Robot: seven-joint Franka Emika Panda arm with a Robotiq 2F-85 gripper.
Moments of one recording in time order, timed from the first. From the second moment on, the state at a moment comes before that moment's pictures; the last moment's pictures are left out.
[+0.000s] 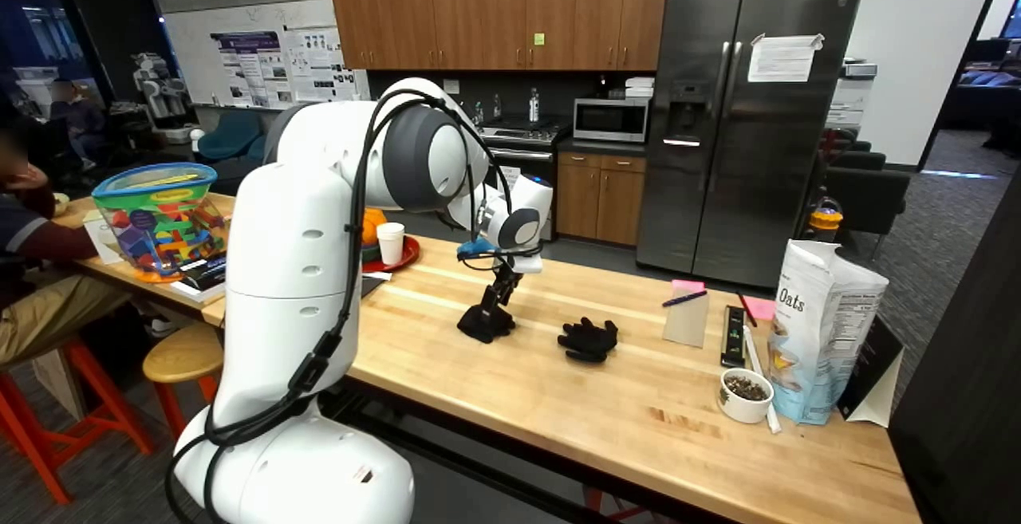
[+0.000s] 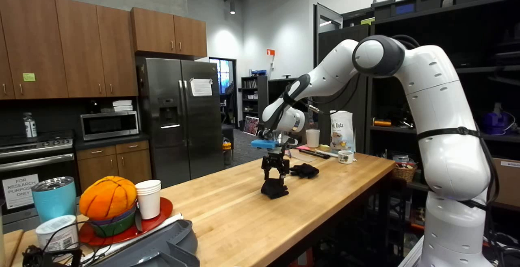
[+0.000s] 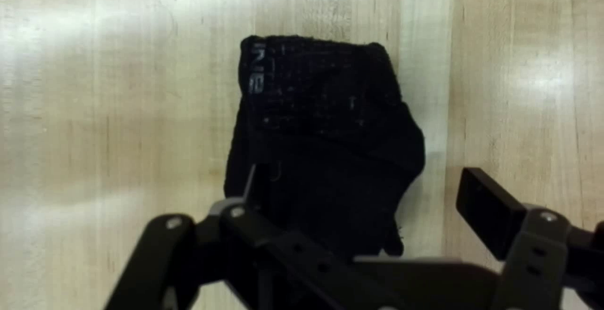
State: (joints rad) arm 0.09 0.32 0.00 -2.00 0.35 2.20 1.39
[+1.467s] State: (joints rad) arm 0.09 0.25 0.00 -2.09 0.35 2.24 1.39
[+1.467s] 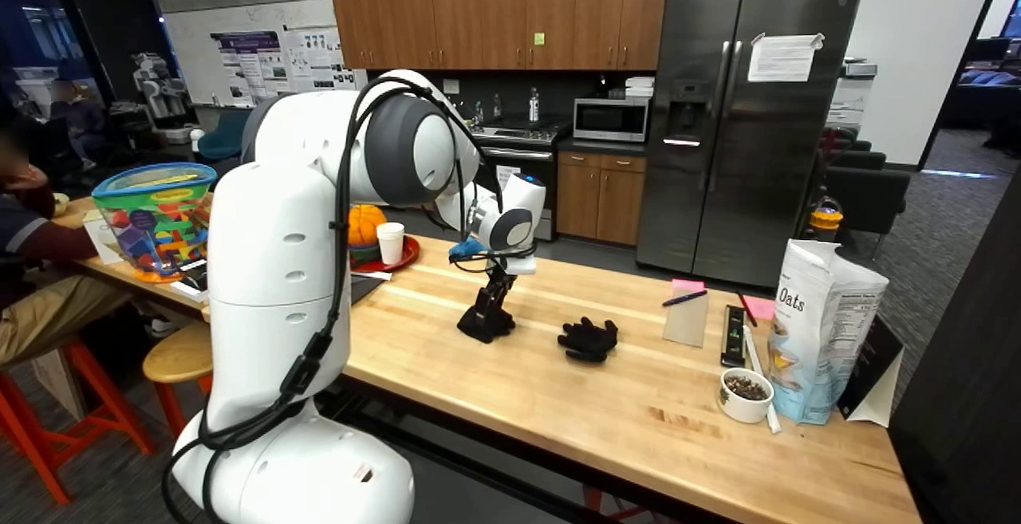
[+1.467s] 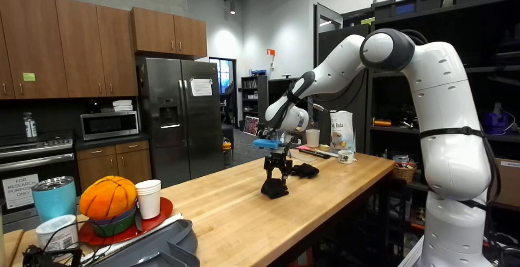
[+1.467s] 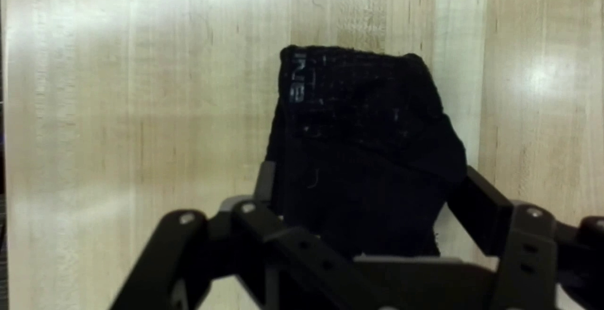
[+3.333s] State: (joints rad) arm 0.09 -0.06 0.02 -2.21 0.01 2.19 1.42
